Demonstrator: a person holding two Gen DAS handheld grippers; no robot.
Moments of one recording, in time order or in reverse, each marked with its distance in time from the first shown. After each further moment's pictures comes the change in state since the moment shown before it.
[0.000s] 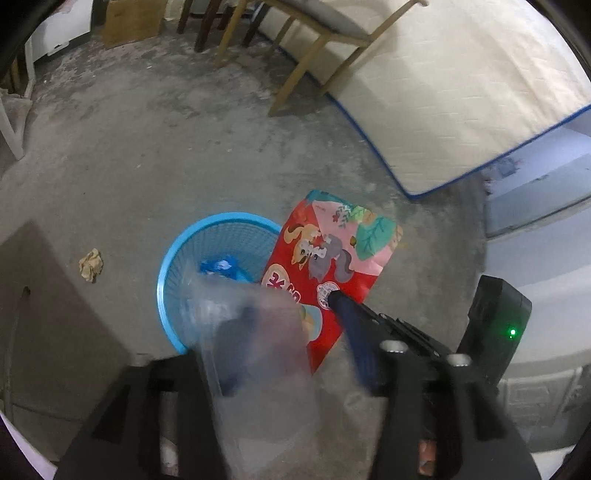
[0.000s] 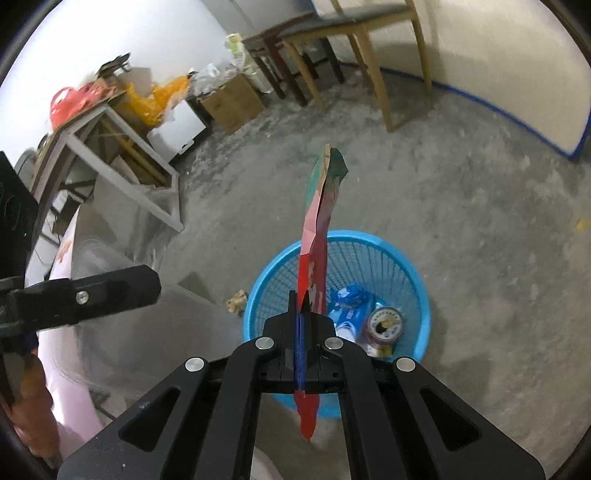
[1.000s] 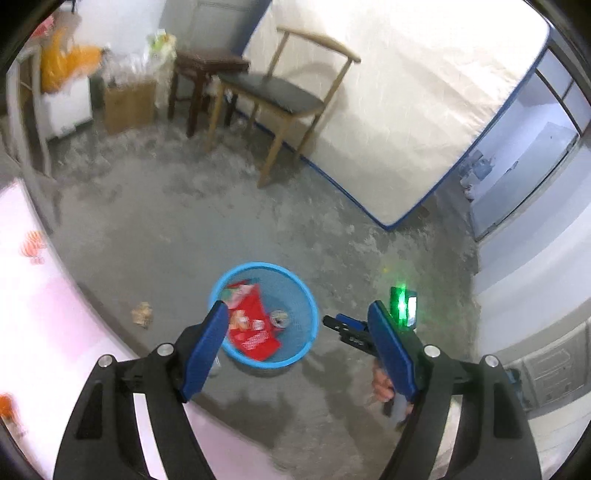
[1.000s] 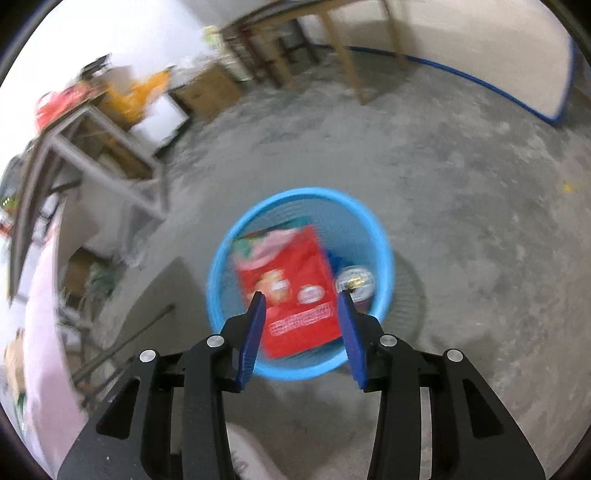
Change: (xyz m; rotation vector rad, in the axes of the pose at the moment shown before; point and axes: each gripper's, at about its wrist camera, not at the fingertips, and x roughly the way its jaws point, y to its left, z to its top) left arm -0.221 -0.004 -0.079 0.204 -0.270 0.008; right arm -0.030 -0.014 -0.046 -0.025 0.043 0.028
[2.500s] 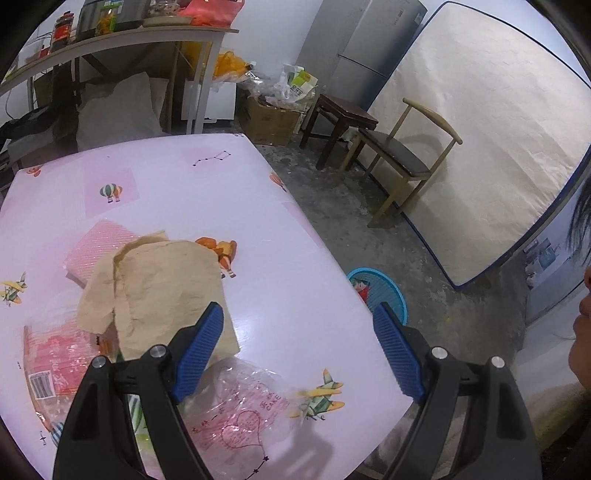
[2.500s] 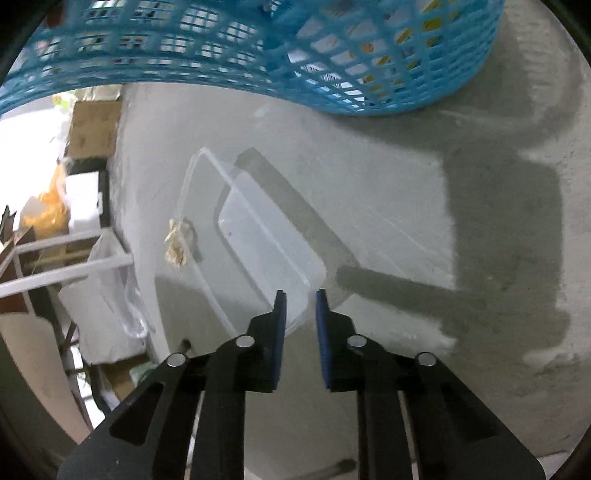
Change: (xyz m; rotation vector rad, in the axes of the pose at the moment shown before) left arm -0.209 0.121 -0.173 -0.306 -0.187 0.281; right arm 0.341 0.008 -0.155 0.852 0.132 0.015
